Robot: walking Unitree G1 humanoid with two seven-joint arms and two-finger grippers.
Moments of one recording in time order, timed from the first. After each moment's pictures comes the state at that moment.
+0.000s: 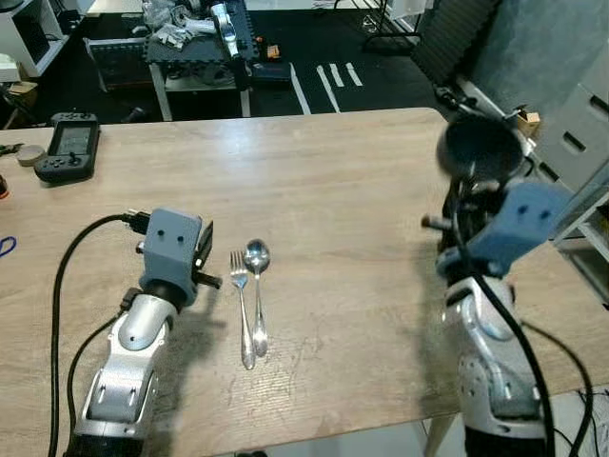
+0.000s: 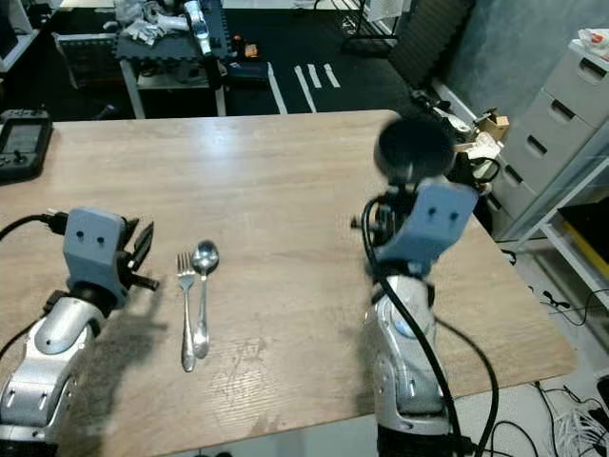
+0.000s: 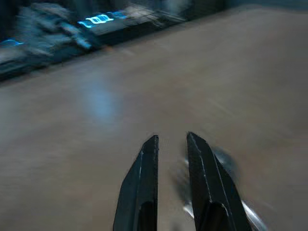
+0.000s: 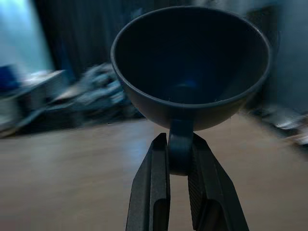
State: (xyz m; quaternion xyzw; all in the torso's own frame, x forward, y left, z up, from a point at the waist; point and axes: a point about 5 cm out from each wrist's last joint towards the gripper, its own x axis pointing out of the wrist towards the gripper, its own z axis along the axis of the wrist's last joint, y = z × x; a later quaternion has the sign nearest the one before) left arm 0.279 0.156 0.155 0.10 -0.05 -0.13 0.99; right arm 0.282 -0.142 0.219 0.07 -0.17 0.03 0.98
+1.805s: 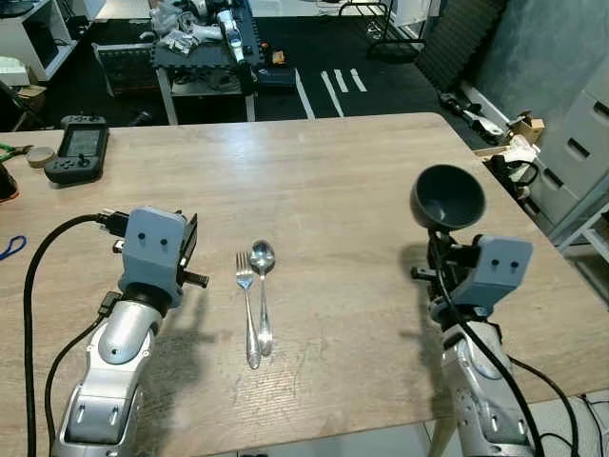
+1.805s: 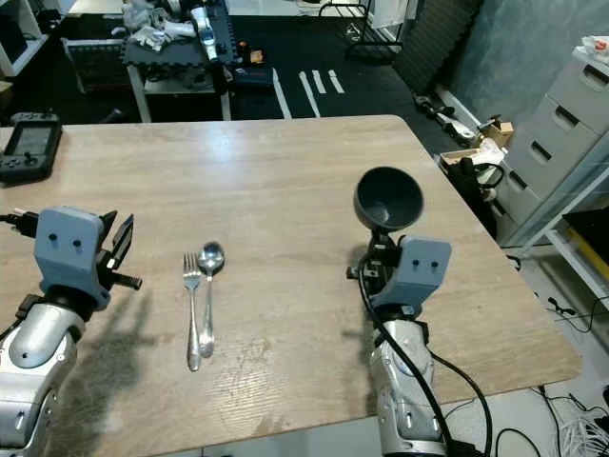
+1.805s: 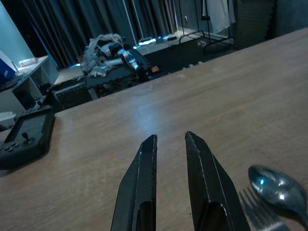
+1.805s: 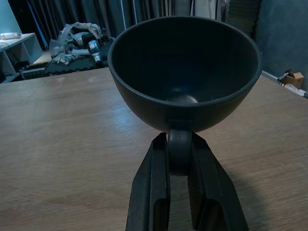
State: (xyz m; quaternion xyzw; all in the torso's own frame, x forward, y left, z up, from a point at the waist) left arm 0.276 0.180 0.181 0.13 -0.11 -0.03 0.99; right arm 0.288 -0.175 0.145 0.05 -0.10 -0.03 0.99
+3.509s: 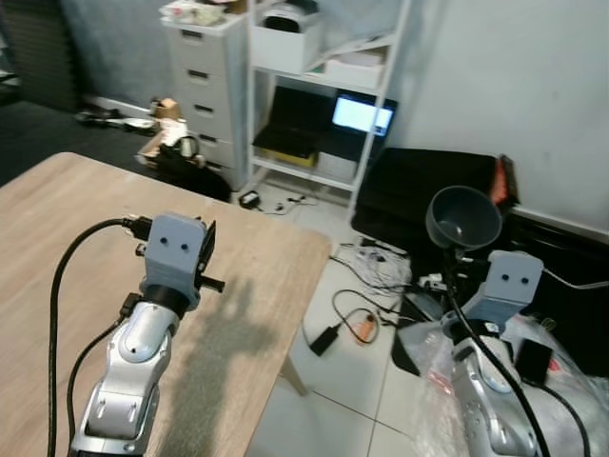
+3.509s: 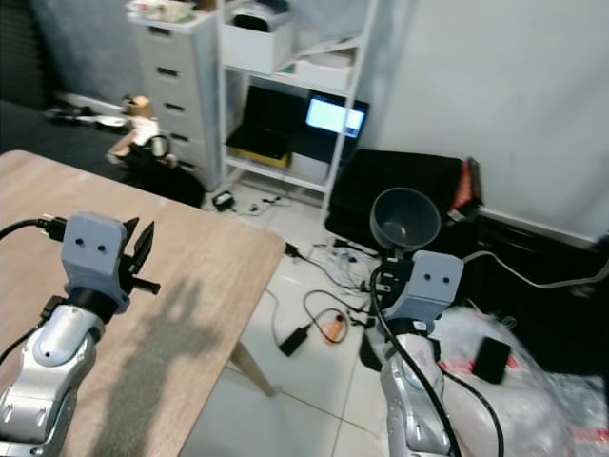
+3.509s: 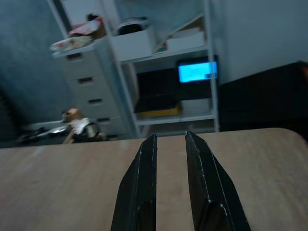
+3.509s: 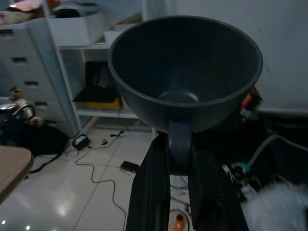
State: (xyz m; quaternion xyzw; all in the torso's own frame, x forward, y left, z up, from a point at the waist) left arm 0.282 0.164 0.169 0.12 -0.09 -0.06 0.99; right arm 0.278 -0.189 0.125 0.05 -0.06 -0.07 0.99
